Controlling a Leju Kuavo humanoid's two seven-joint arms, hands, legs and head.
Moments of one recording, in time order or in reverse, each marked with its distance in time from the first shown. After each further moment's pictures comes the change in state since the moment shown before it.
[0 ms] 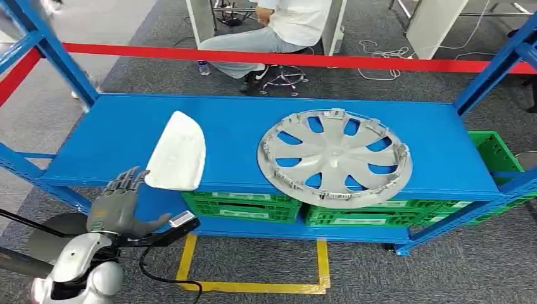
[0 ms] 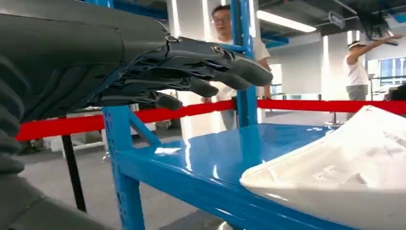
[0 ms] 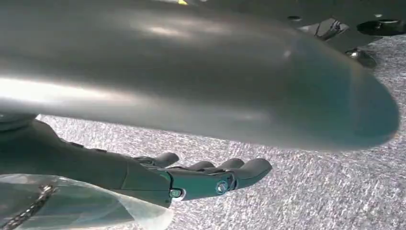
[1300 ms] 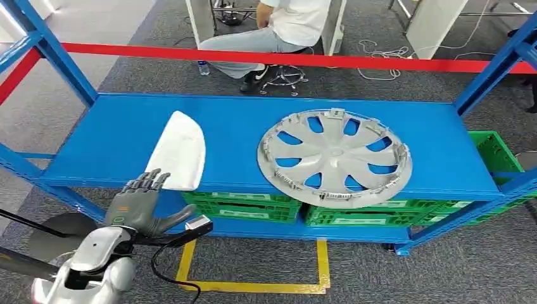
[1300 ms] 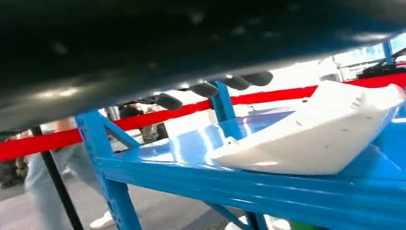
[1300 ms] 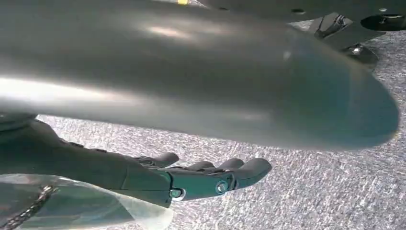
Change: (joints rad) left arm -0.057 0.077 -0.129 0.082 -0.070 -0.061 0.081; right arm -0.013 -0.001 -0.034 0.002 0.057 0.006 -0.035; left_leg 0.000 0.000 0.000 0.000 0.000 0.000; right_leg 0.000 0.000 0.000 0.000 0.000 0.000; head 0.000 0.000
